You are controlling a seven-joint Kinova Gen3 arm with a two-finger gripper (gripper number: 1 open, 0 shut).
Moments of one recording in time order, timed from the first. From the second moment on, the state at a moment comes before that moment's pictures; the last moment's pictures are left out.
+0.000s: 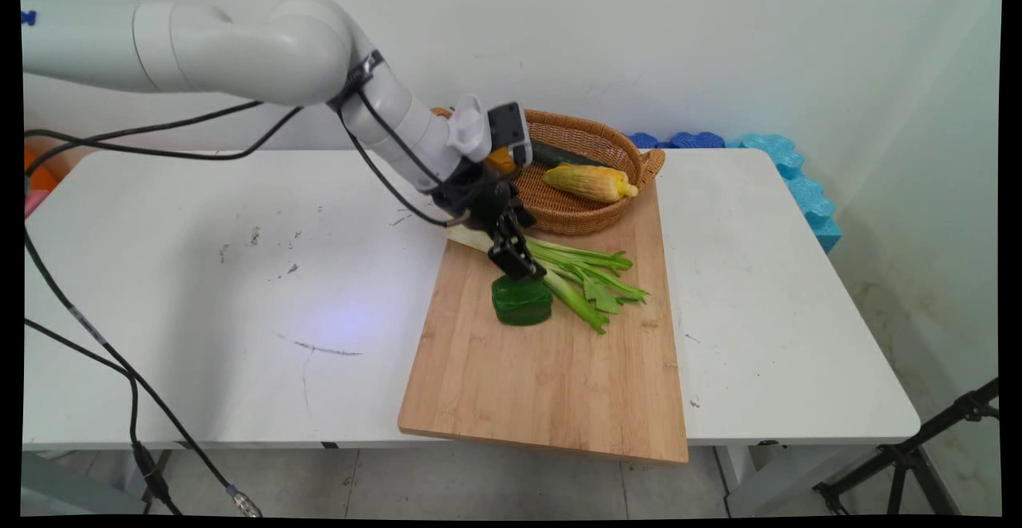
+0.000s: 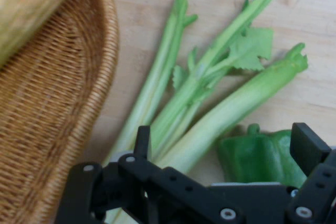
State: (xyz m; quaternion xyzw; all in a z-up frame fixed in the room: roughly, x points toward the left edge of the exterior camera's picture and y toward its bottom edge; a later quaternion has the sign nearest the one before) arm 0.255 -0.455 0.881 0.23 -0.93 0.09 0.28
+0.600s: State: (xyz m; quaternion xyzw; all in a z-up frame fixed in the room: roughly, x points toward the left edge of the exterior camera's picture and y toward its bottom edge) arm 0.278 -0.498 0.921 0.24 -0.92 0.13 0.28
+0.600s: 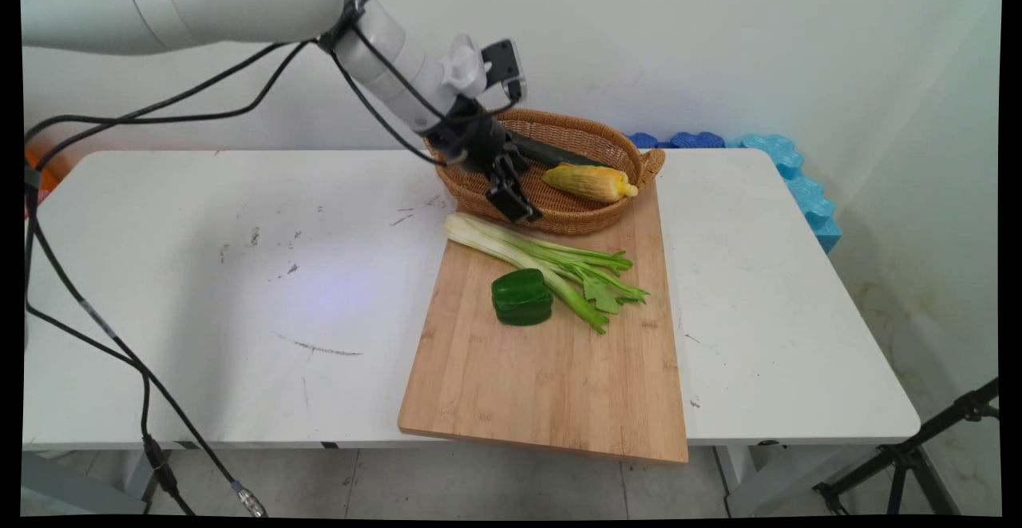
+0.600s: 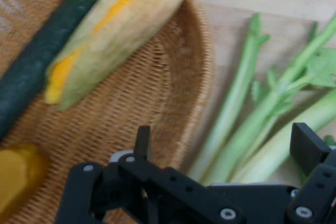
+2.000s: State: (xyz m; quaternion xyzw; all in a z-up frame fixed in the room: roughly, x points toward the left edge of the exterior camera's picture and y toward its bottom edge) arm 0.329 -0.614 0.894 0.19 -0.94 0.19 0.20
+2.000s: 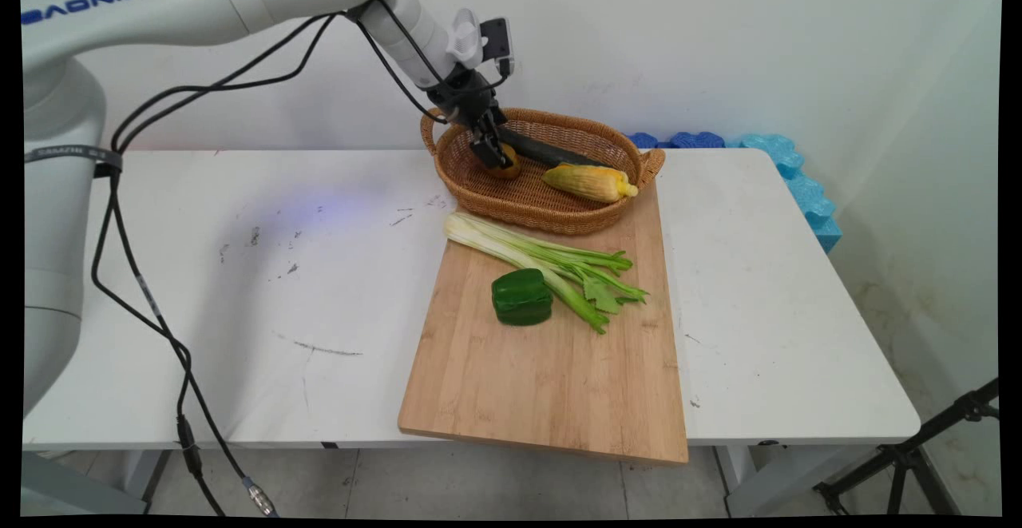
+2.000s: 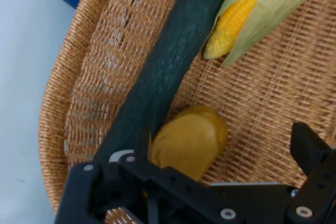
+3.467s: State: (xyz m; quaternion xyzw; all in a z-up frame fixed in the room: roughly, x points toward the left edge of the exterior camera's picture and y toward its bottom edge) arm 0.332 -0.645 0.834 0.17 -0.95 0.18 0.18
